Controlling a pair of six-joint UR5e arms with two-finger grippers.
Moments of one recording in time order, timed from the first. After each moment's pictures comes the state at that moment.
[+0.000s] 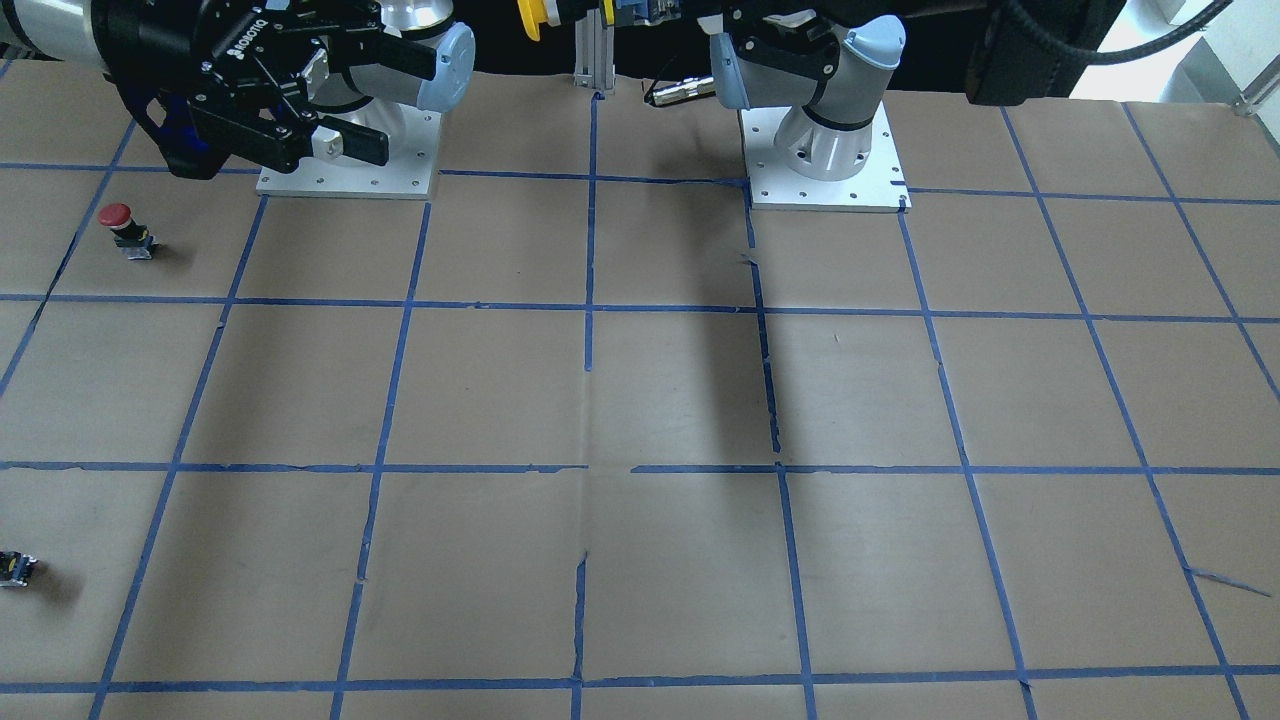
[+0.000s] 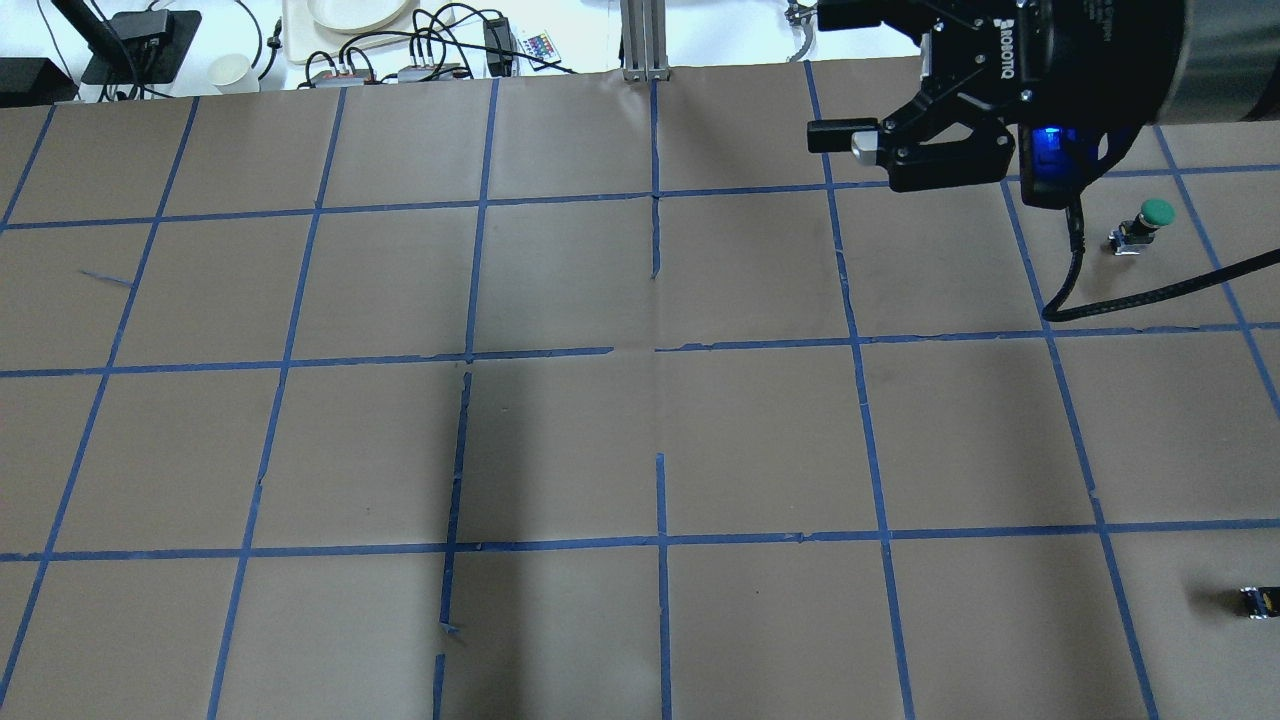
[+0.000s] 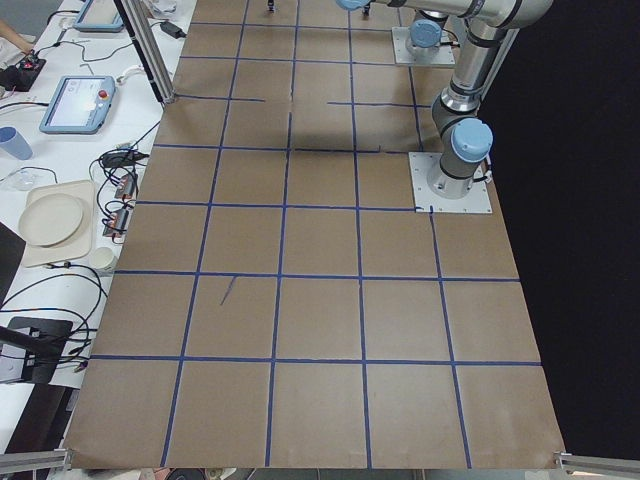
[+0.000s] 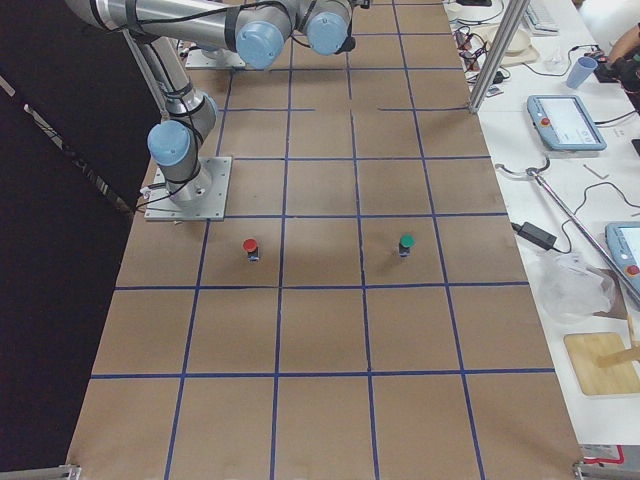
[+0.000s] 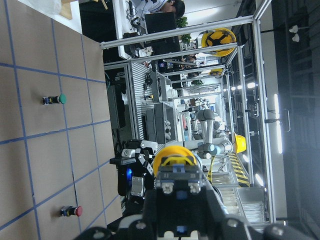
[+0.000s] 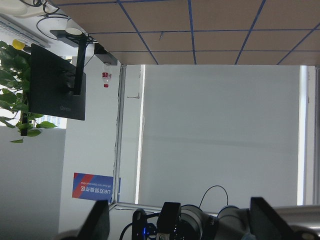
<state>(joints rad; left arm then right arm) -1.44 -1.61 -1.30 -2.07 0.16 0.31 1.29 -1.71 1.70 -1.13 -0.21 1.06</state>
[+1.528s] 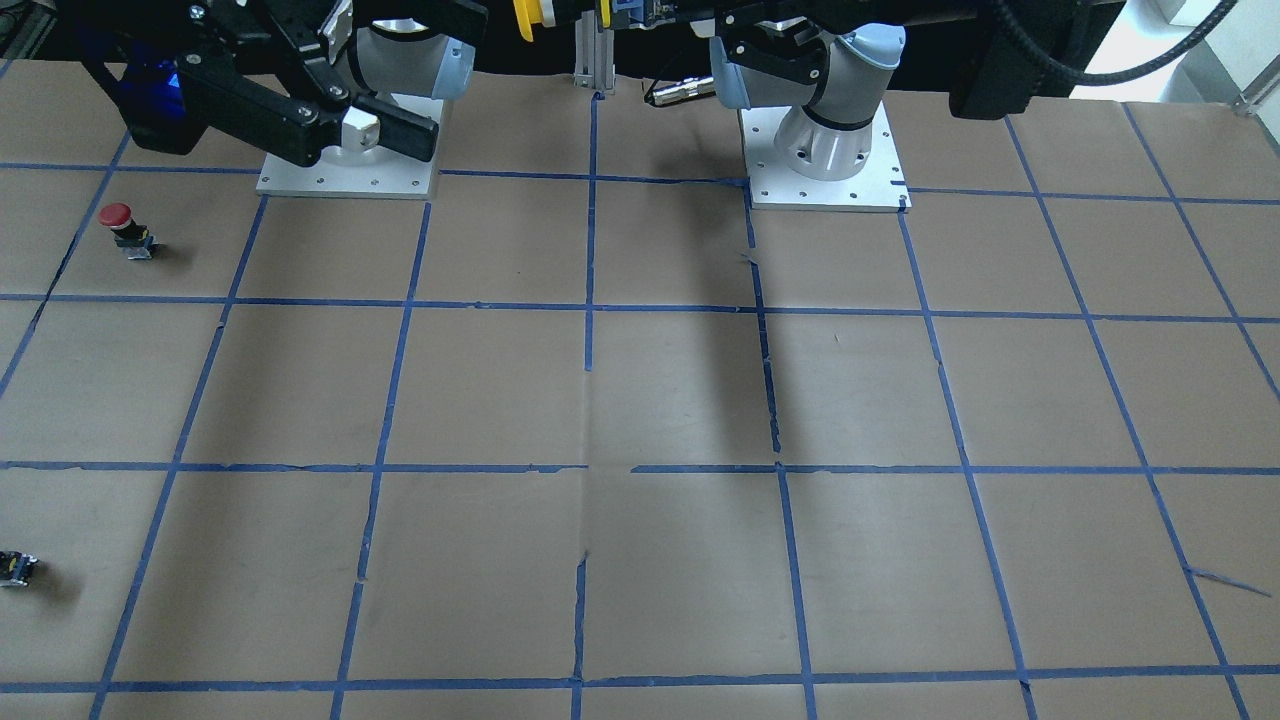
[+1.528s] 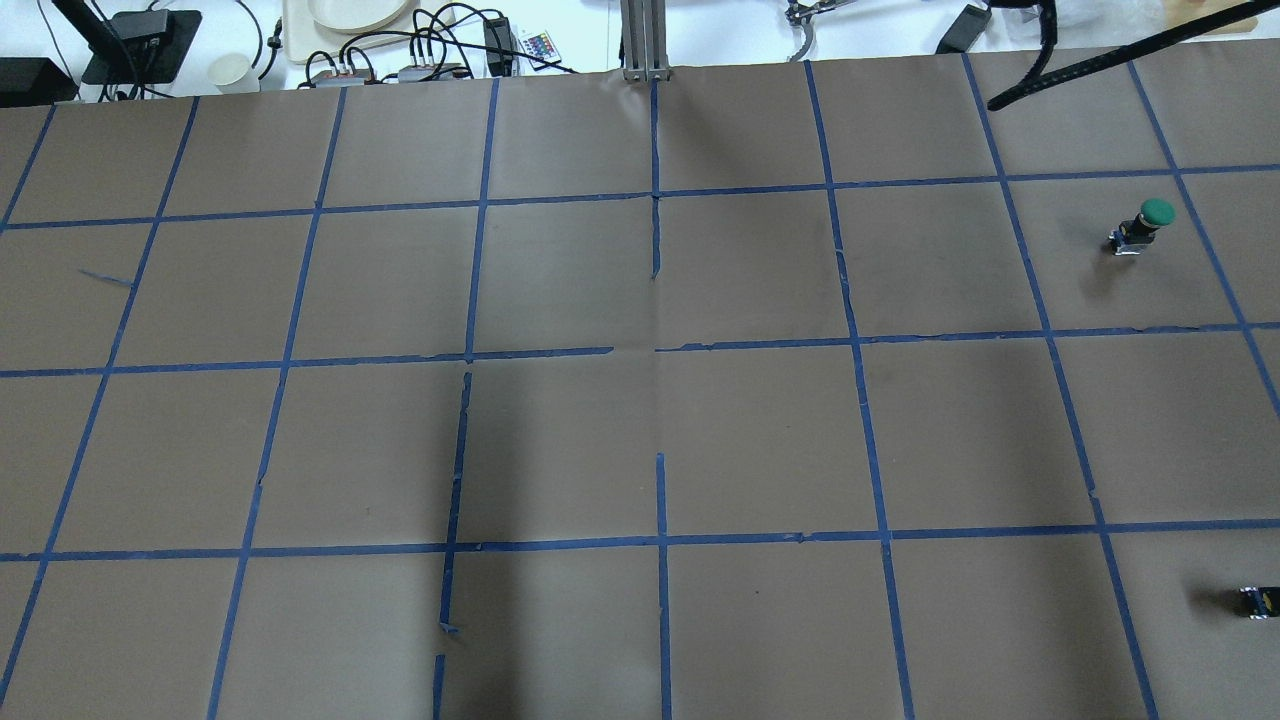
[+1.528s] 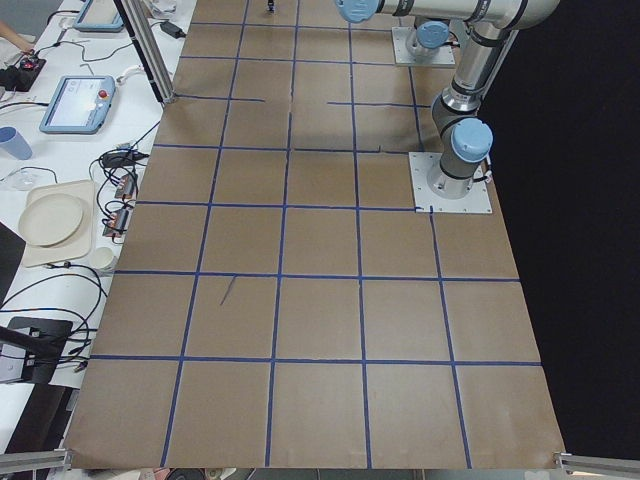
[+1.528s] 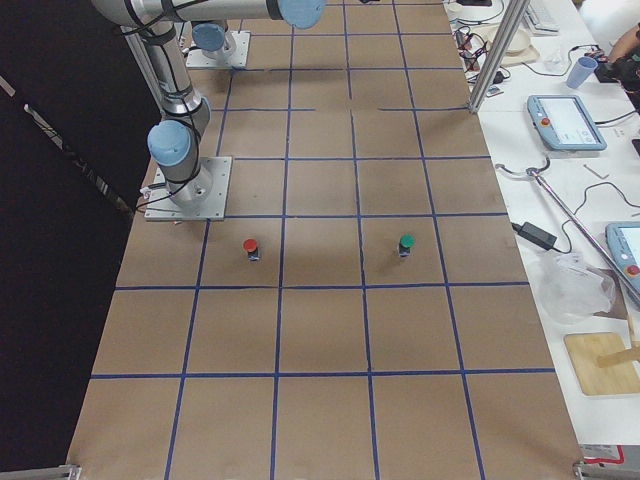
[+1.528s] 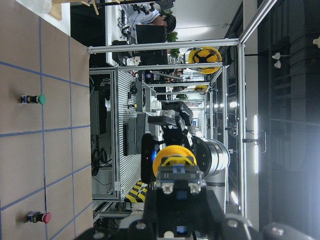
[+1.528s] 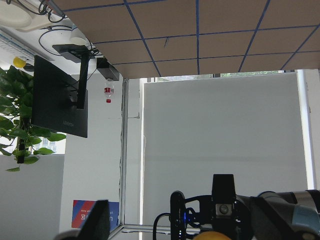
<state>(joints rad) -1.45 -1.56 -1.47 -1.80 0.10 0.15 1.44 -1.53 1.43 -1.59 -0.32 1.65</state>
